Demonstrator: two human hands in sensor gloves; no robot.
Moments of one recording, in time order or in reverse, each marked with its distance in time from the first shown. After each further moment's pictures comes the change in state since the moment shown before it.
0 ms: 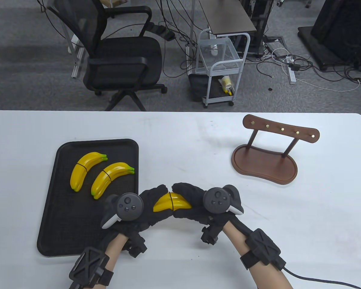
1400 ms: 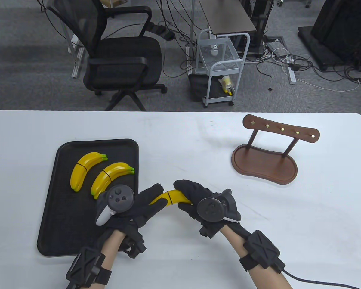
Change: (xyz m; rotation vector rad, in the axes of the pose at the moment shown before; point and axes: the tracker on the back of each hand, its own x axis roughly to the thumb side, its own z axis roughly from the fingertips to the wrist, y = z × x) left_hand -0.010 0.009 0.001 -0.032 0.085 0.186; right_hand 0.018 -0.006 0.002 -0.173 -0.017 0.276
